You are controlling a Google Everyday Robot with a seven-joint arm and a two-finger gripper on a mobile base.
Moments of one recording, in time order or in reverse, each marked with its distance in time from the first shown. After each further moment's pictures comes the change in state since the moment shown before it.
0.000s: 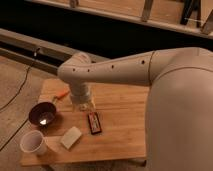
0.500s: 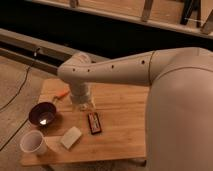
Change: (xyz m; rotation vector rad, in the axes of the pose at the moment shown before) arm 0.000 0.000 0.000 0.000 0.000 0.000
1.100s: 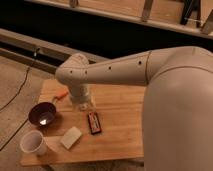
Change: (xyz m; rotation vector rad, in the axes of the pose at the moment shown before) arm -0.006 0.000 0.003 0.060 -0.039 -0.082
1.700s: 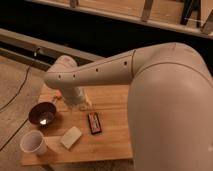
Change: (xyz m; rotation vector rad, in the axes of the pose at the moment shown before) arm -0.001 0.020 0.004 0.071 -0.014 -0.103
